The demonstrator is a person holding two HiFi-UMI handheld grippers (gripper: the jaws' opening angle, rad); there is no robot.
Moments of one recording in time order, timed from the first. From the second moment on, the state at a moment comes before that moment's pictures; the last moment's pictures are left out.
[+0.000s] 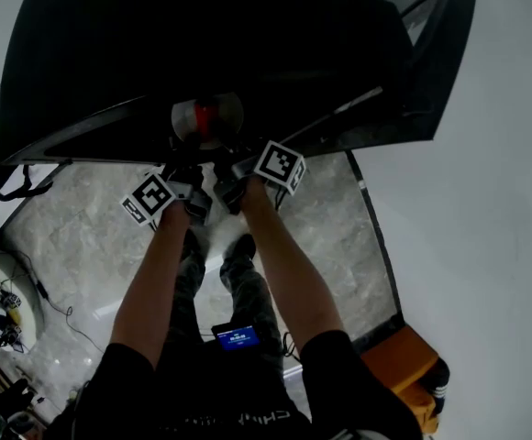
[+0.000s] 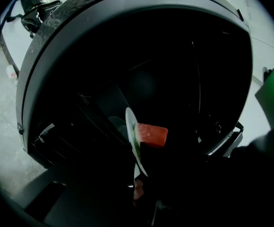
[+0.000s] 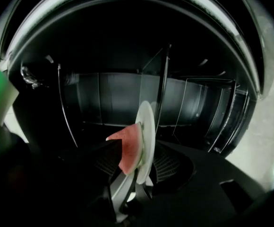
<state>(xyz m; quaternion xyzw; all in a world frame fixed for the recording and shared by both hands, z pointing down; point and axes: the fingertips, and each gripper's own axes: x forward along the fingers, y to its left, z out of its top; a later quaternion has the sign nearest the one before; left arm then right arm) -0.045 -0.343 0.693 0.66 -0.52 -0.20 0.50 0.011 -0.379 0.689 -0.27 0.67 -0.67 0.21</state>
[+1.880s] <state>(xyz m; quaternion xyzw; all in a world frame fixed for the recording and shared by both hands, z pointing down) -0.033 -0.330 0.698 0.75 -0.55 0.04 0.36 -0.001 -0.340 0.707 -0.33 0.84 -0.42 -0.10</state>
